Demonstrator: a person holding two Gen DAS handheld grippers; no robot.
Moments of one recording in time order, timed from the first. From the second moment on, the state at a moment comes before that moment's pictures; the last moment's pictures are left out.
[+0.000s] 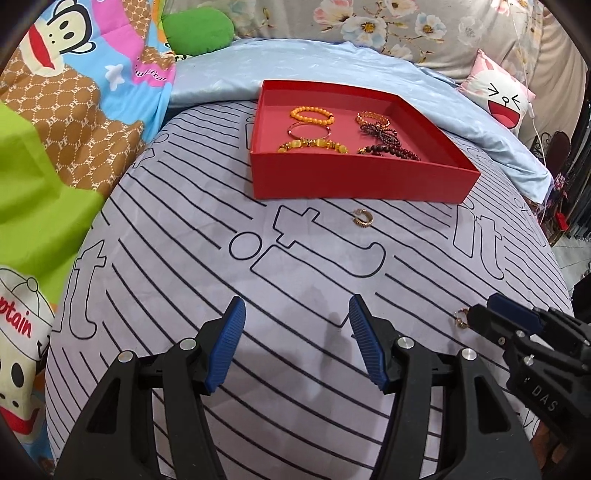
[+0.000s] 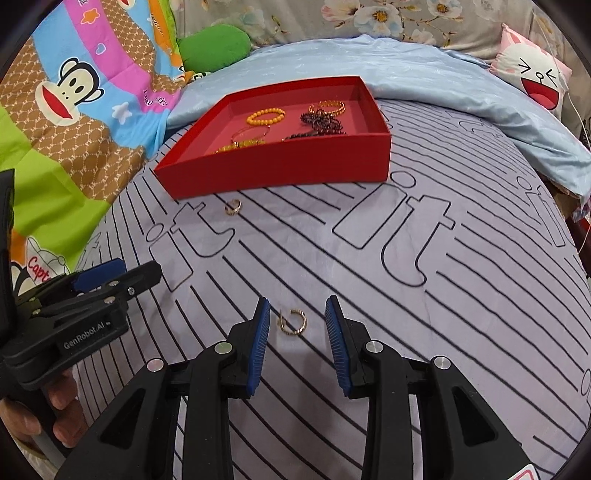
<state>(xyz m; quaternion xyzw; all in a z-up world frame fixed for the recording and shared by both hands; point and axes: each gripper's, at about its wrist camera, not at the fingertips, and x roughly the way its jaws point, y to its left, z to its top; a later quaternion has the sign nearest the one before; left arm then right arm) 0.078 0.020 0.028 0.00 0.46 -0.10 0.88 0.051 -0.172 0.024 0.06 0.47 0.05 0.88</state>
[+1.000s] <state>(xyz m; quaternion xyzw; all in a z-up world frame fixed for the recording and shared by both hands) 0.072 0.014 0.021 0.01 0.46 -0.10 0.88 0.051 -0.159 0.010 0.01 0.47 0.04 0.88</state>
